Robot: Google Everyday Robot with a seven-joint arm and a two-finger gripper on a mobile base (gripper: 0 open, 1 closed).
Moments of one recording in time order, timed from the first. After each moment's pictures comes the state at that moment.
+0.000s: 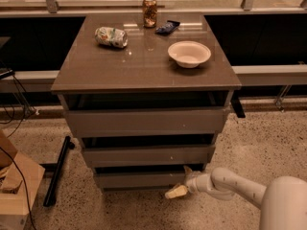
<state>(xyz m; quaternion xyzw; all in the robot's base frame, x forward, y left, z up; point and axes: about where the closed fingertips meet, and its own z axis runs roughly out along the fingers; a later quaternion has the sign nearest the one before) 0.592 -0.130 0.259 -0.38 0.81 0.26 0.35</state>
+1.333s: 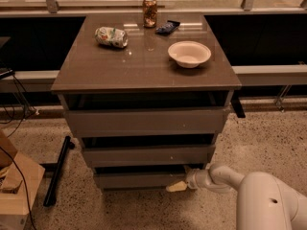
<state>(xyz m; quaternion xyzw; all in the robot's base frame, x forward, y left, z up) 0.618 -0.138 0.209 -0.36 0.83 0.29 0.31</state>
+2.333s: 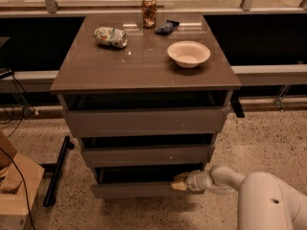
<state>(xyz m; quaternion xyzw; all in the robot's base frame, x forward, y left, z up) 0.618 -0.138 0.212 -0.36 0.83 0.29 0.31</state>
